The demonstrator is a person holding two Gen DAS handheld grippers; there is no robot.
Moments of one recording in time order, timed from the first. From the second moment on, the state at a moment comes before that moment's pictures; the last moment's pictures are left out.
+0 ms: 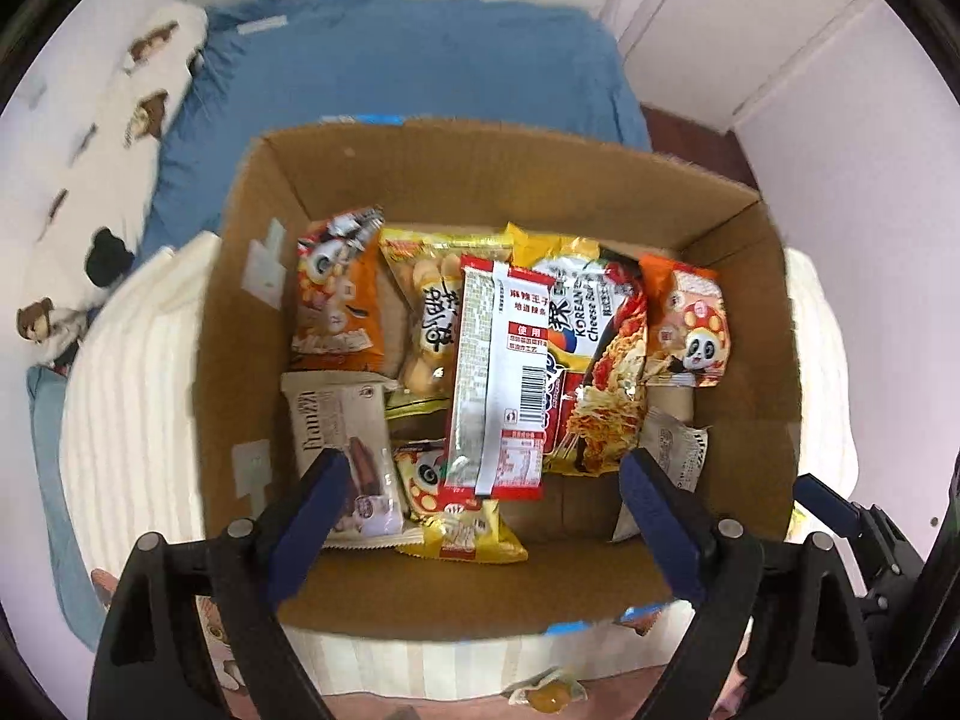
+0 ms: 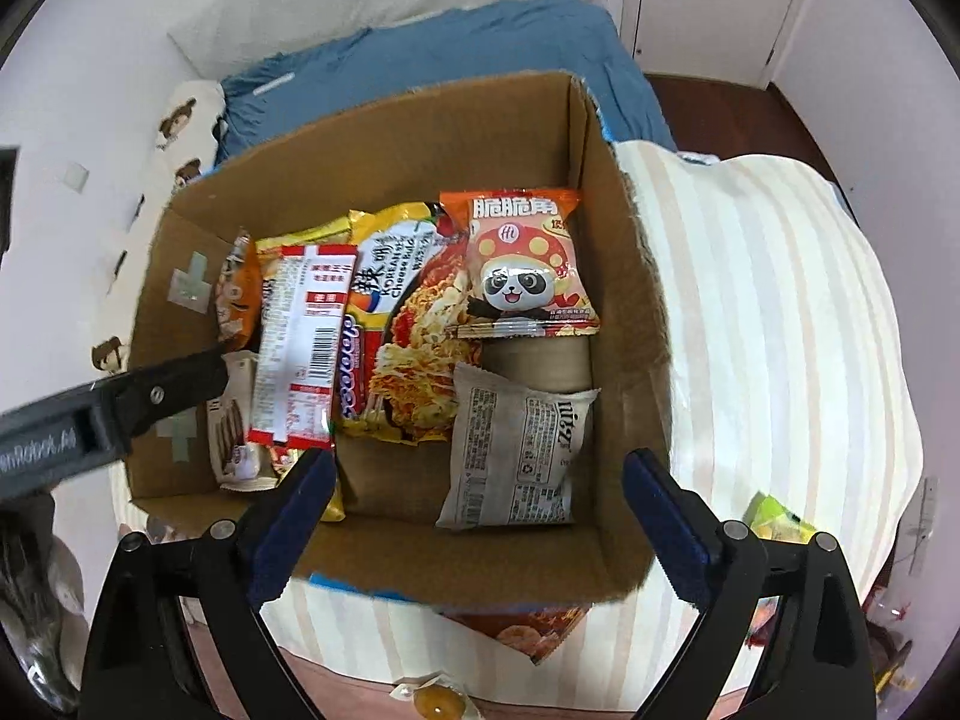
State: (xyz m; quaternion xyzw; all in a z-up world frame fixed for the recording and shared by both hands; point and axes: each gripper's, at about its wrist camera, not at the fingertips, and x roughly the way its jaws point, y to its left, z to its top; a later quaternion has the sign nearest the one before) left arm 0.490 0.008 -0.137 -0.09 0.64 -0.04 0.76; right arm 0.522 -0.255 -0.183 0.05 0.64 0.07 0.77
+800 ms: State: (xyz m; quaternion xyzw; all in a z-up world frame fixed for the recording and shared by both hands) left arm 0.328 0.016 -0.046 -0.06 0.49 0.00 0.87; right arm 0.381 -0.256 -0.073 0.03 0.51 0.11 0.85
